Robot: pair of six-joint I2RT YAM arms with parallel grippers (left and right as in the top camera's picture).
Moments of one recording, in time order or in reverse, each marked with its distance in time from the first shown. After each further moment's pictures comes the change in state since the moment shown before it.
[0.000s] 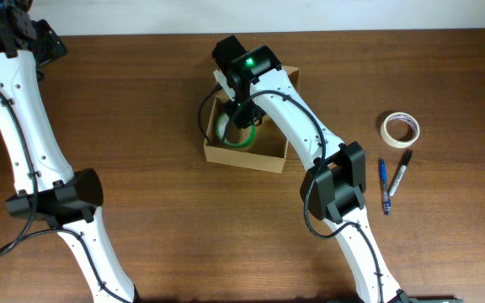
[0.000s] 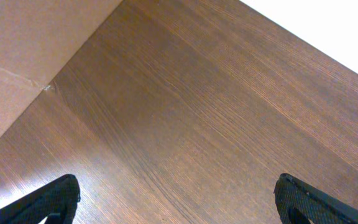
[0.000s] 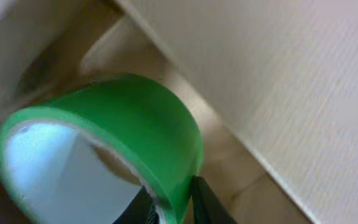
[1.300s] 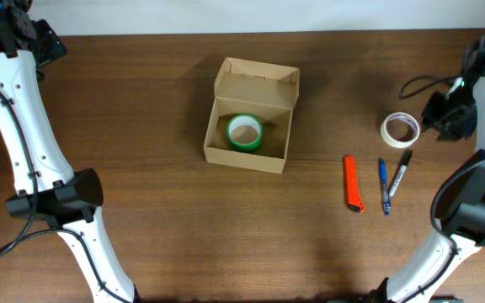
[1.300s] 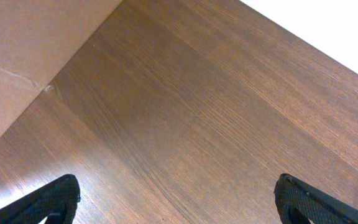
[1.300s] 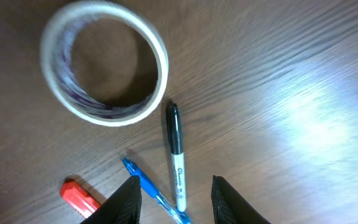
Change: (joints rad) left arm 0.000 0.000 0.000 0.000 0.000 0.000; right arm -0.939 -0.385 -0.606 0.094 -0.078 0.318
